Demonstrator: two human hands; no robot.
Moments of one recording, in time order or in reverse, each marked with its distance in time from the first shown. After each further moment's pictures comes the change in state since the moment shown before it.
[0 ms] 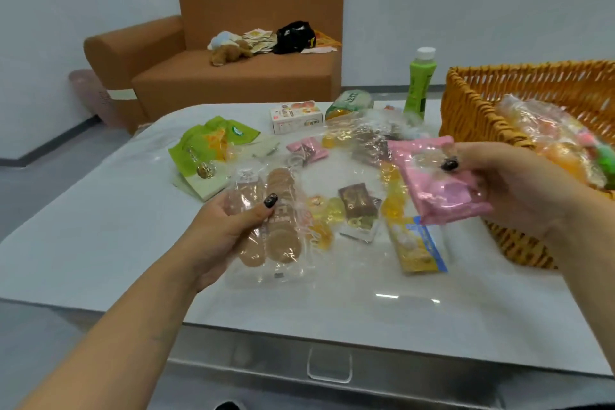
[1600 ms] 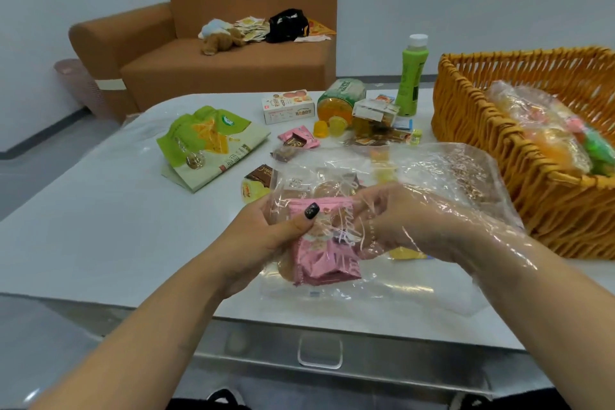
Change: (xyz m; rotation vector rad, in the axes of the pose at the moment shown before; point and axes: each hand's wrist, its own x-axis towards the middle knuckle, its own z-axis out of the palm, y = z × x) left_hand -0.012 -0.018 0.040 0.122 -0.228 -0.121; right_hand 0.018 0.051 0.056 -0.356 -0.144 0.099
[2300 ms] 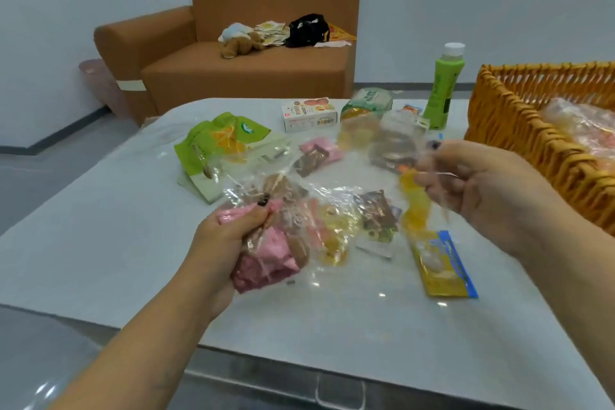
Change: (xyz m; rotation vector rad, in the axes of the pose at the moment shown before) left_hand 0.011 0.000 -0.051 -0.291 0.423 0.011; right_hand 0.018 -0.031 -0.037 0.437 0.445 -0.112
